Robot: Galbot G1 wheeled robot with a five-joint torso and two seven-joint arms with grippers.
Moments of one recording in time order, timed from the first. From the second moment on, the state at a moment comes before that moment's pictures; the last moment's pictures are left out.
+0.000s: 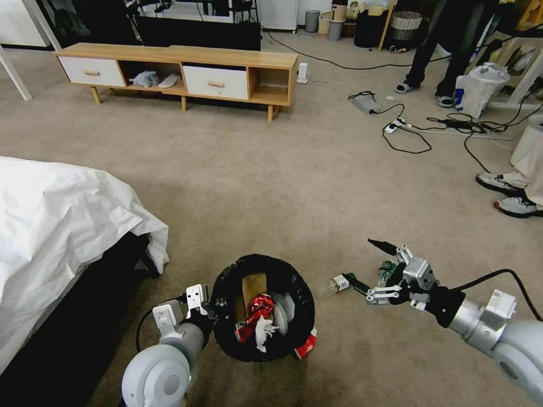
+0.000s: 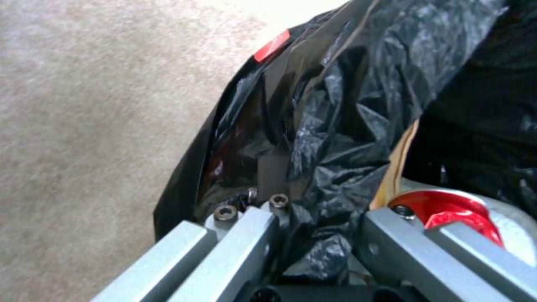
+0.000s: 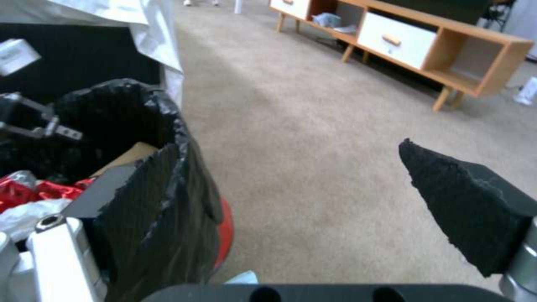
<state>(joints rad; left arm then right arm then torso) 1.48 -1.31 -0.36 -2.18 -0.81 0.61 -0.45 -1.66 0.73 0.72 2.15 0.57 0.02 -0.43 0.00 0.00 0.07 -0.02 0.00</state>
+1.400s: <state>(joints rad) 1.52 -1.31 -0.50 -2.19 -0.83 0.58 -0.46 -1.45 0.86 0.32 1.88 0.59 -0.05 -0.22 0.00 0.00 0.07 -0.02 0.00</state>
